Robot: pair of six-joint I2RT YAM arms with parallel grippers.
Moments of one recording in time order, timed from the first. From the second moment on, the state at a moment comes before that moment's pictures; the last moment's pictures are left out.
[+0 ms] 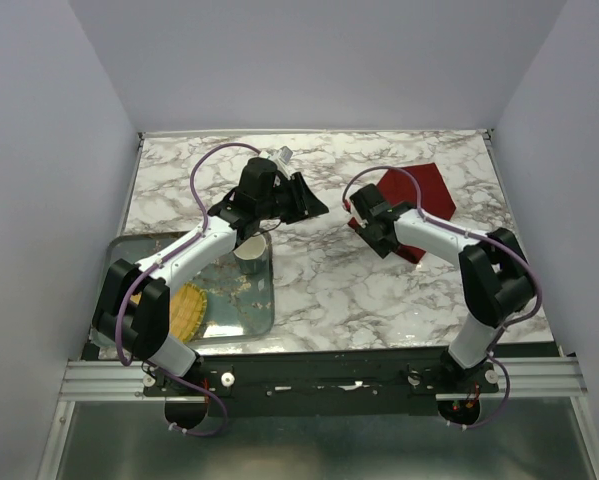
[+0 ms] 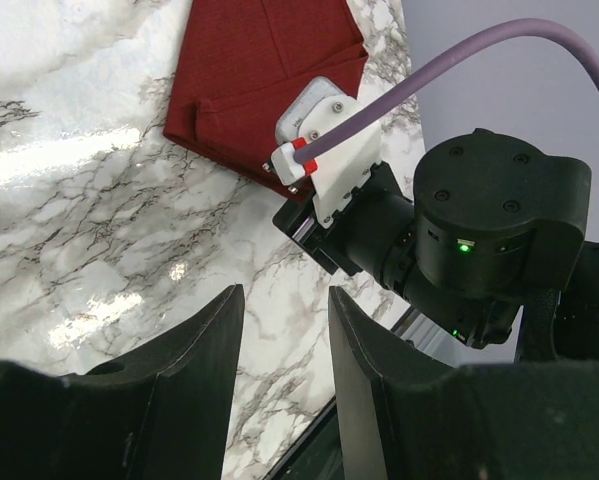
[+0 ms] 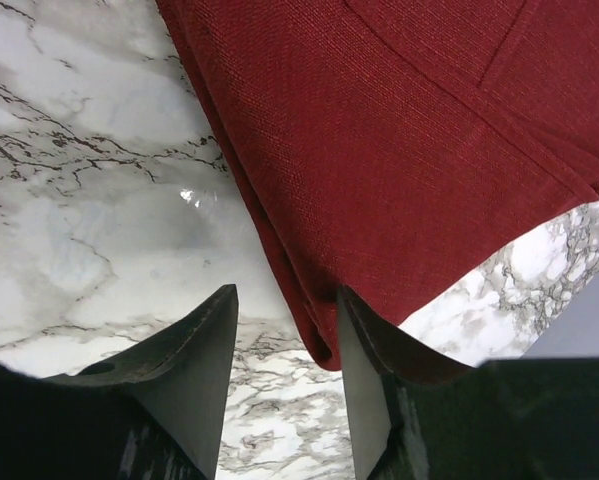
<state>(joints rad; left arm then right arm) -0.54 1.52 1.12 -0.04 0.37 -0.82 0.55 1.74 1.13 -0.60 0.42 -0.27</state>
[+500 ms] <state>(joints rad) -0.54 1.52 1.10 -0.04 0.37 -0.82 0.55 1.81 1.13 -0.54 0.44 -0.29</state>
